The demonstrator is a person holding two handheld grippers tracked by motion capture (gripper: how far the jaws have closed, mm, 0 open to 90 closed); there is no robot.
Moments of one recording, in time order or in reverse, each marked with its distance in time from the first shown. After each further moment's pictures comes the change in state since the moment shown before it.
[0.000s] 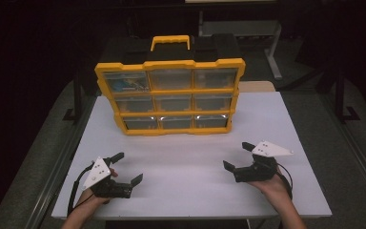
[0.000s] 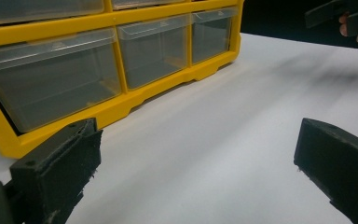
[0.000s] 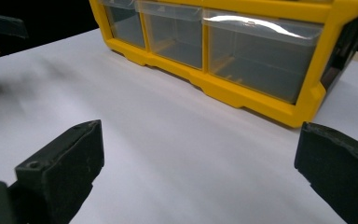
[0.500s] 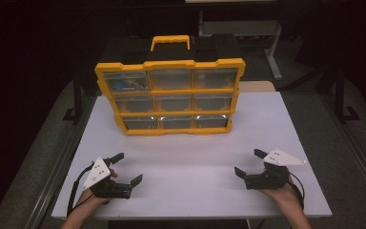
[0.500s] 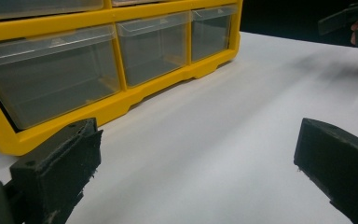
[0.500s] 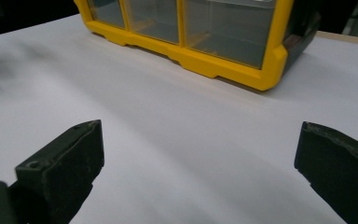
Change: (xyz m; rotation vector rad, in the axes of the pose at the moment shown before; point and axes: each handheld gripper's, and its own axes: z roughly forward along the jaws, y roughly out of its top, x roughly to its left) left arm 0.001 -0.001 -0.001 0.006 -0.006 0.001; right arm -0.011 -0.026 -0.024 0.012 -0.067 0.010
